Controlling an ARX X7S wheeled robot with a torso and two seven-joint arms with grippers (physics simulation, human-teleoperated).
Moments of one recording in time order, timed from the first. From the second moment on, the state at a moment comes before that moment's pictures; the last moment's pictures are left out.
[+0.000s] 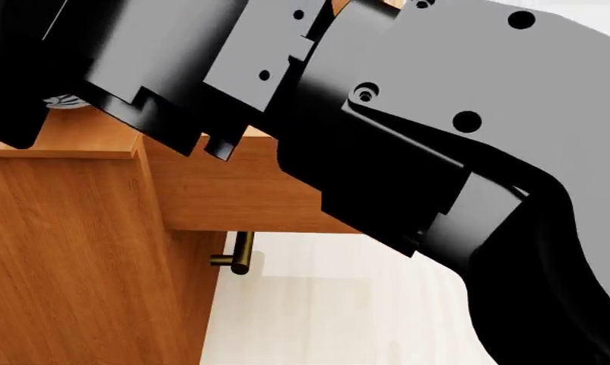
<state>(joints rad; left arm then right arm) -1.50 -1.34 2.43 0.62 -0.81 0.68 -1.22 2.05 0.00 -1.55 0.49 1.30 0.62 -0.28</state>
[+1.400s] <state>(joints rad) -1.50 -1.38 2.39 0.63 -0.87 0.64 -1.21 2.29 0.00 -1.54 0.47 1.40 0.74 -0.17</state>
